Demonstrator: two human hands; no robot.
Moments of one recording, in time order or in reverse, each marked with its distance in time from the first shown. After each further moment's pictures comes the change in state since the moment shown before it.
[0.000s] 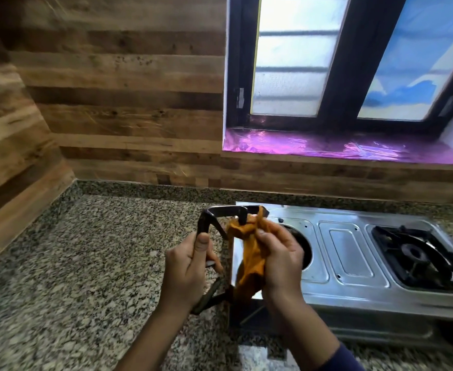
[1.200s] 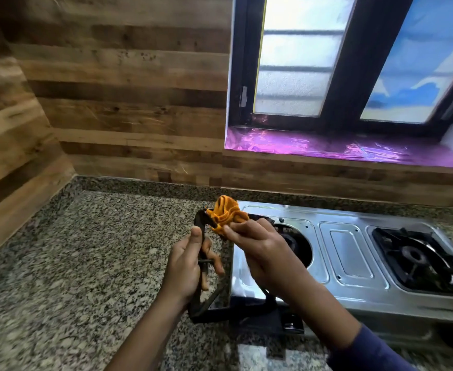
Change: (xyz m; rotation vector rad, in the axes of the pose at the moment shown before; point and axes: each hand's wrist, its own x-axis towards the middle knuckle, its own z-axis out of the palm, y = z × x) left_hand 0.009 -0.001 -0.002 -0.312 -0.117 -0.410; right_hand 0.024 -0.007 -0.016 -1.180 -0.732 -1.095
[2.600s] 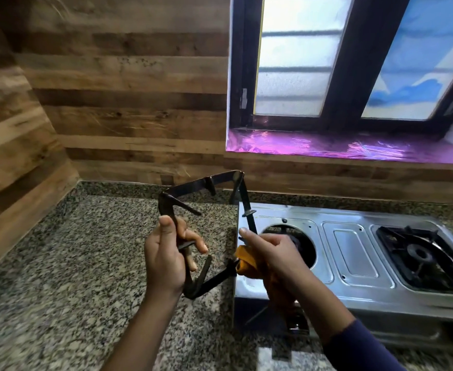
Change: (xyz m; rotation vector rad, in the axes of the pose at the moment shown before) left_hand 0.002 0.019 -0.016 -0.175 0.239 0.320; right_hand -0.003 0.000 0.001 1.044 0.047 1.092
